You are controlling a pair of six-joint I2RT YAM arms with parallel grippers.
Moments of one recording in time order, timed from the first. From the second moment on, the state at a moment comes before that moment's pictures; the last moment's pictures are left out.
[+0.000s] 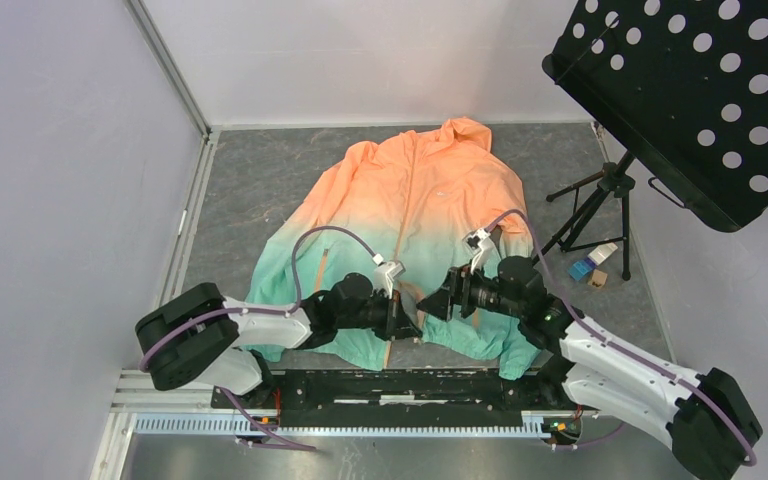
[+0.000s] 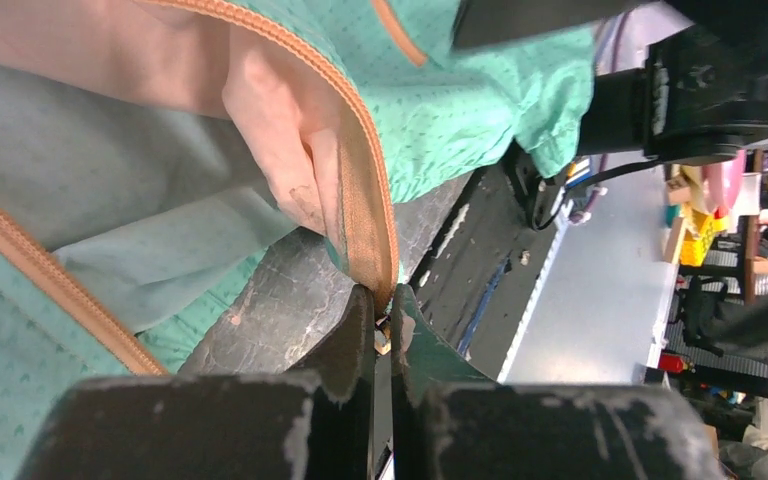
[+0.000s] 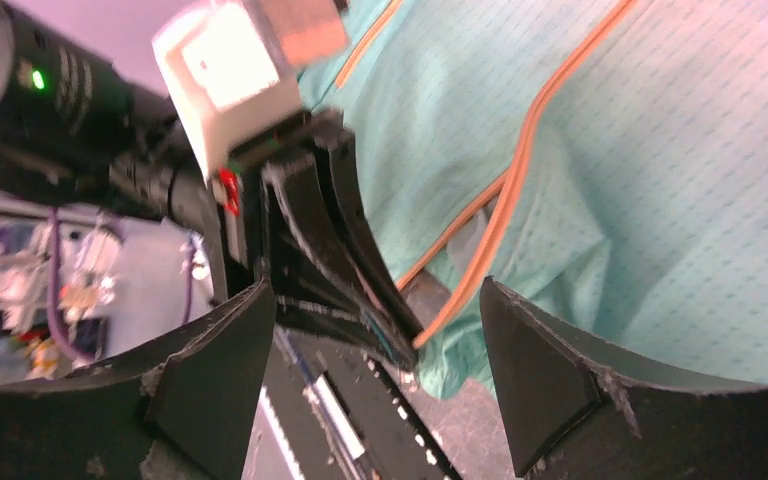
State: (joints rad) left arm -1.01 1.42 0.41 0.50 0.32 -0.78; right arm 0.73 0.86 0.39 0.09 -0.32 0.63
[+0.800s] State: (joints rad) left arm -0.99 1.38 0.31 0.88 0.41 -0.83; right arm 0.66 0.89 0.11 0.62 -0.63 0.97
